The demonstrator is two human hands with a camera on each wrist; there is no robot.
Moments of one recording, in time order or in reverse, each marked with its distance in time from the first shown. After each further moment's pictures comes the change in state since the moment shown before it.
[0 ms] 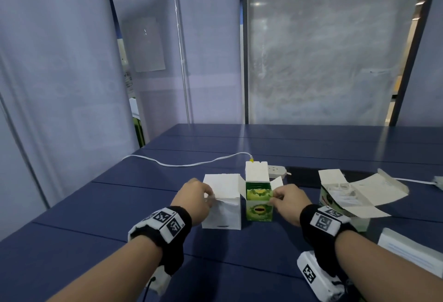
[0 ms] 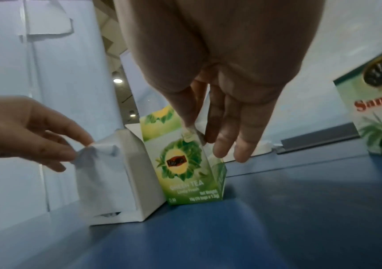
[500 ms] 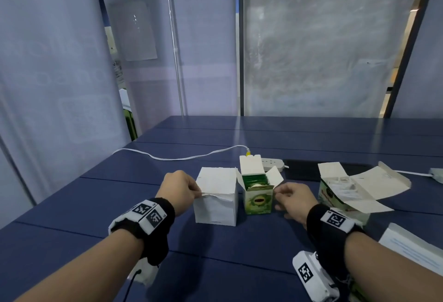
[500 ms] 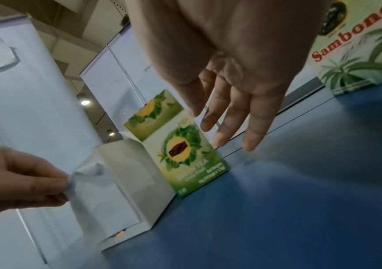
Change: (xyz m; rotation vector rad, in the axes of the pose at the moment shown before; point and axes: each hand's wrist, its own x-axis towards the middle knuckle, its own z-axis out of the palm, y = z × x) left_hand 0.013 -0.019 -0.012 -0.151 0.008 -0.116; right_hand 0.010 0.020 0.018 0.507 0.116 0.178
